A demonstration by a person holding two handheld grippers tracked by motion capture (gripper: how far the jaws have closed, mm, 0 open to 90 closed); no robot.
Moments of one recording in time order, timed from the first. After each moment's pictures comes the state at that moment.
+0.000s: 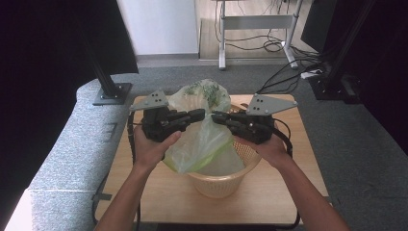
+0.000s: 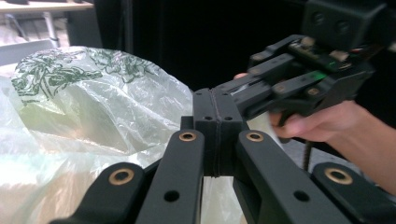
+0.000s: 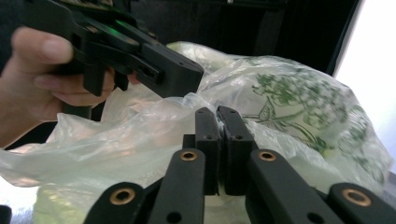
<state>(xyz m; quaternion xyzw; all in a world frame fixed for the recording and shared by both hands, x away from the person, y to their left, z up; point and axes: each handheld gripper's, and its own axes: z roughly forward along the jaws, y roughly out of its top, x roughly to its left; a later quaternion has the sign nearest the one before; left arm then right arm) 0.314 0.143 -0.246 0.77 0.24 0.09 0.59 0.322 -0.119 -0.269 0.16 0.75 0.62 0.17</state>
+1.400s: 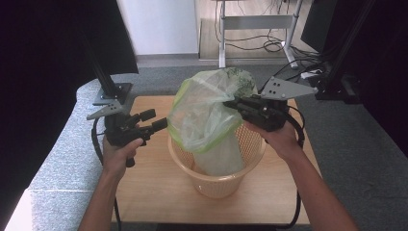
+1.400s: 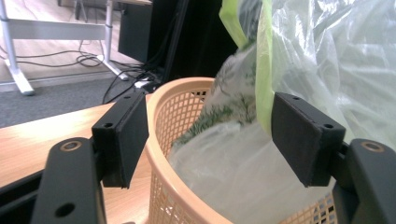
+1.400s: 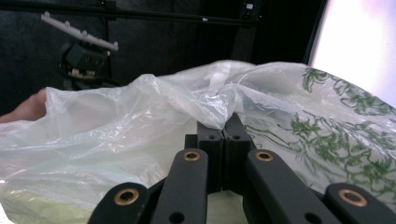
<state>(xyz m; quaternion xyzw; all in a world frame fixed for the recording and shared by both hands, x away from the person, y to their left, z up) 0.325 0.240 -0.290 0.72 0.34 0.09 0.60 0.323 -0.140 -0.232 0.19 0.72 0.63 0.21</state>
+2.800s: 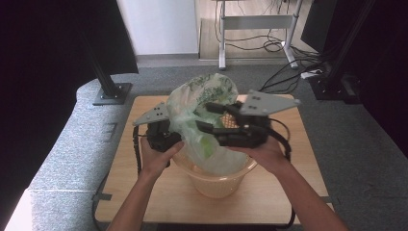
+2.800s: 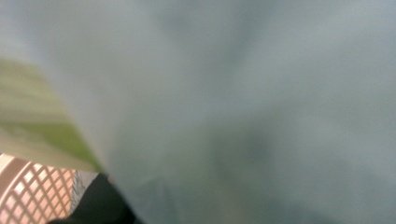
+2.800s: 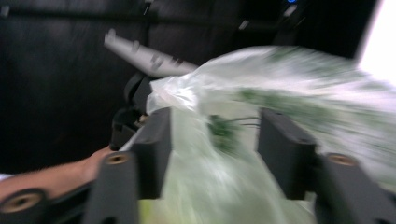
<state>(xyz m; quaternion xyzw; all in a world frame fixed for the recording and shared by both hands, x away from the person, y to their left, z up) 0.317 0.149 -0.284 0.75 0.22 0.08 0.62 0.284 -0.106 -0.227 0.15 0.72 0.66 0.17</state>
